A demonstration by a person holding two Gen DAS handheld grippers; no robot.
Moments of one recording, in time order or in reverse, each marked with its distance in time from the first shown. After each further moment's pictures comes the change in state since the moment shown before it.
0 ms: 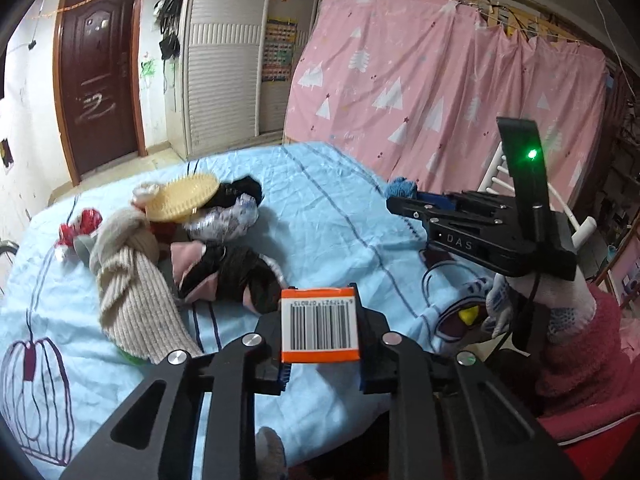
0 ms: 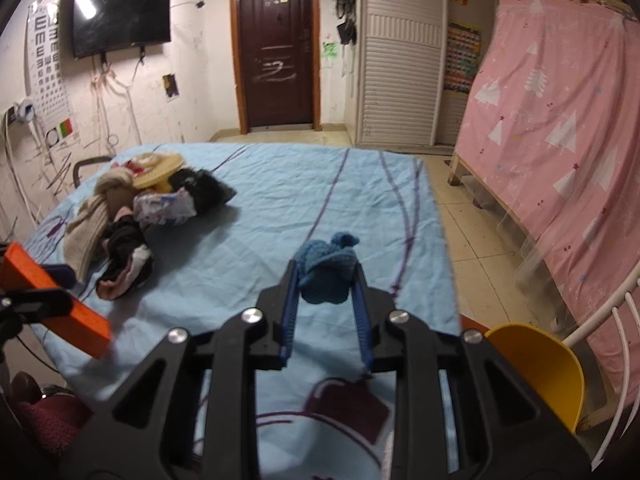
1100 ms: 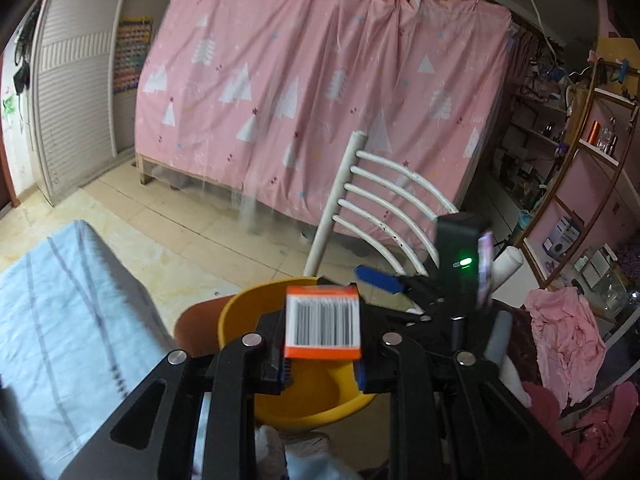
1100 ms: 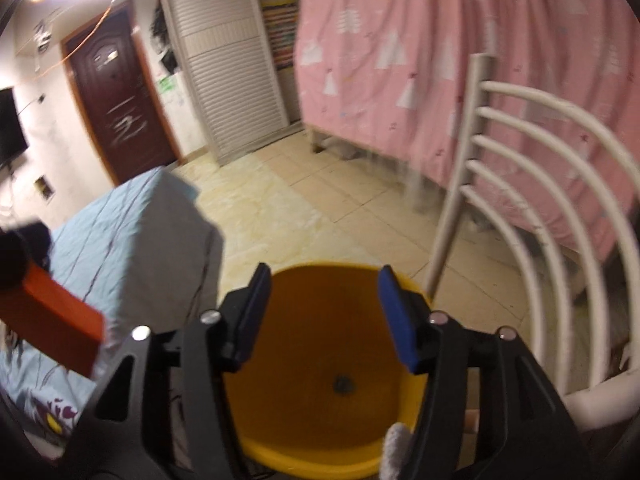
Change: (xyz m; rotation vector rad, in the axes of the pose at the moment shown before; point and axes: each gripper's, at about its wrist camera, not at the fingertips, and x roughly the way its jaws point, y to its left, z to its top) left arm 0.150 -0.225 0.112 0.209 0.085 -0.423; right arm -0.061 -0.226 -0.084 0.487 -0.006 -0.351
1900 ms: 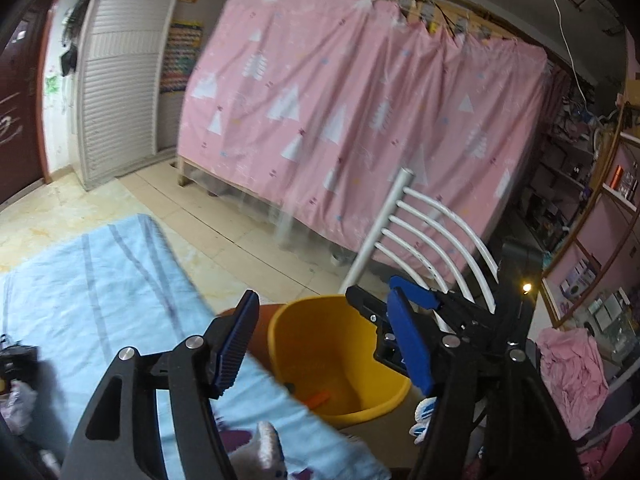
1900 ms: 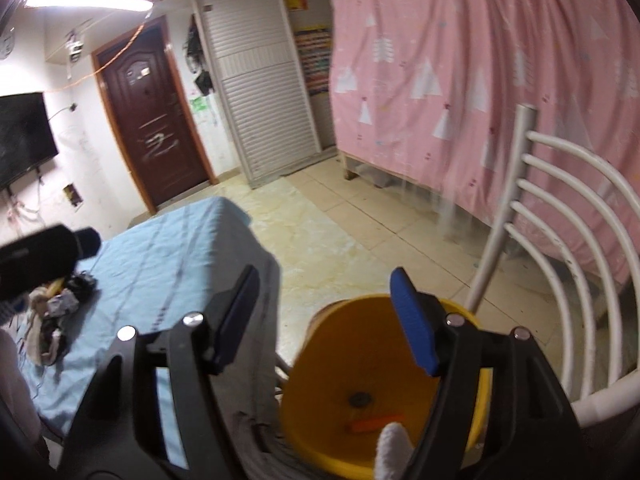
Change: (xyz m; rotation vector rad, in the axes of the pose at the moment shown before) left arm -0.068 0.045 -0.003 -0.122 -0.109 0.113; right arm -0.028 0.069 0.014 -0.062 -0.083 0.129
